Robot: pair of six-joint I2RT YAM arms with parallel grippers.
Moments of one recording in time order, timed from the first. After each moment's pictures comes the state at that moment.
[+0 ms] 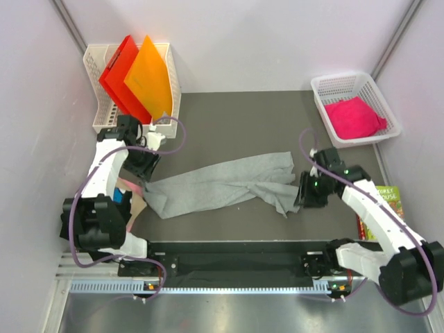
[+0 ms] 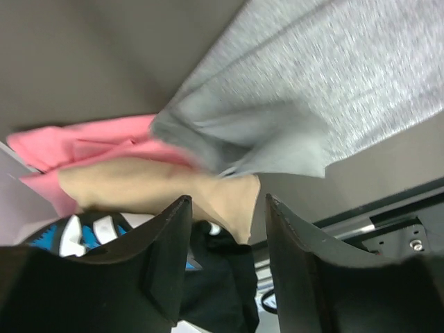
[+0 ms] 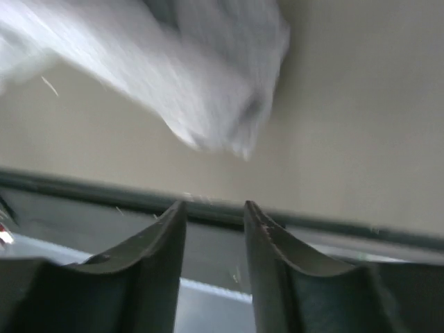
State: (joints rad) left arm 0.06 1.50 1.31 -1.13 0.11 0.57; right arm 0.26 1.10 0.88 -0.94 -0.17 0.43
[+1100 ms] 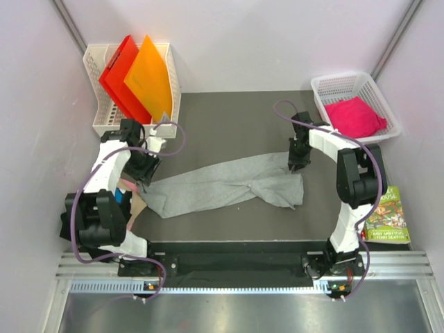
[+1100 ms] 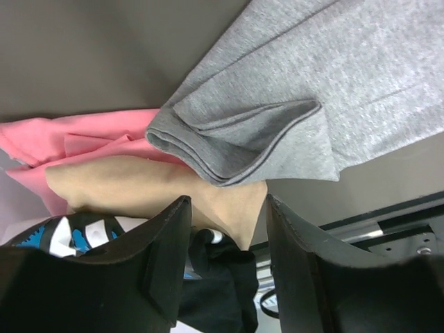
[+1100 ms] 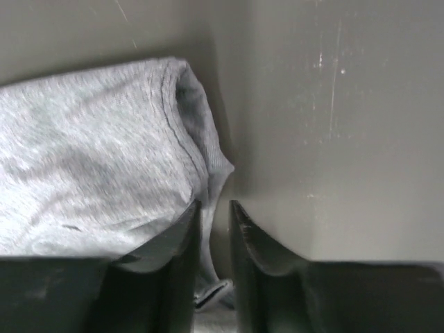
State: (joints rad) left arm 0.06 1.51 1.23 -1.10 0.06 0.55; right arm 0.22 1.90 1.33 -0.74 0.02 0.38
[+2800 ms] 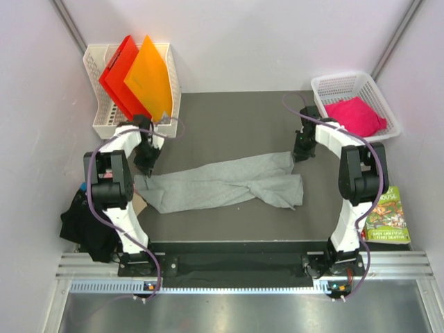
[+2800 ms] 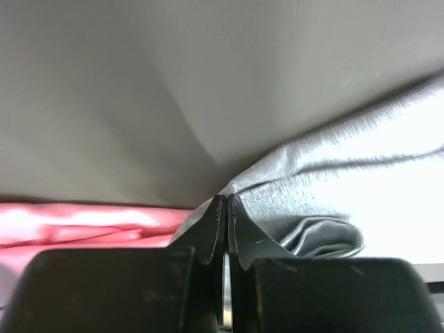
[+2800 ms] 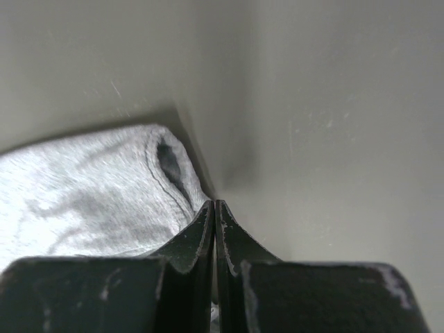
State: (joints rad) left arm 0.06 1.89 1.33 -0.92 0.00 0.39; right arm 0.16 1.93 1.37 -0.68 0.00 0.37
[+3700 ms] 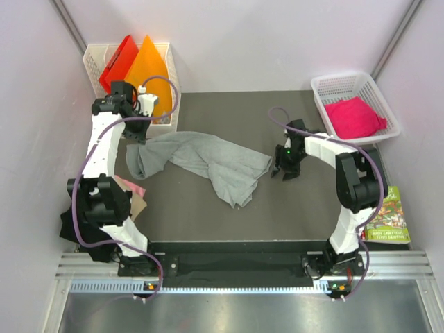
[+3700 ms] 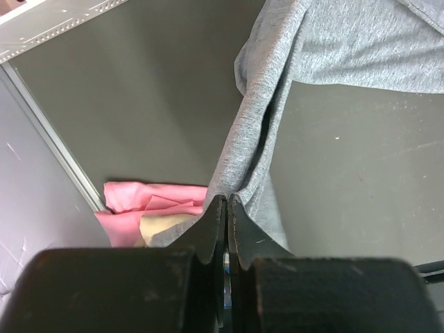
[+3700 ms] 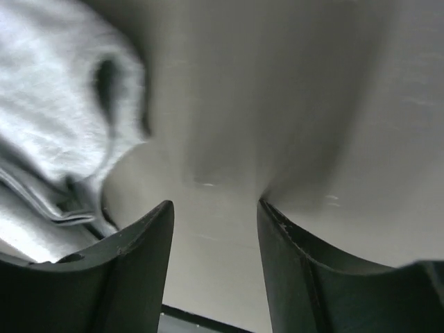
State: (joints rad) left arm 0.06 1.71 1.73 -1.13 0.11 0.40; right arm 0.26 1.84 1.20 -0.66 -0.24 0.45
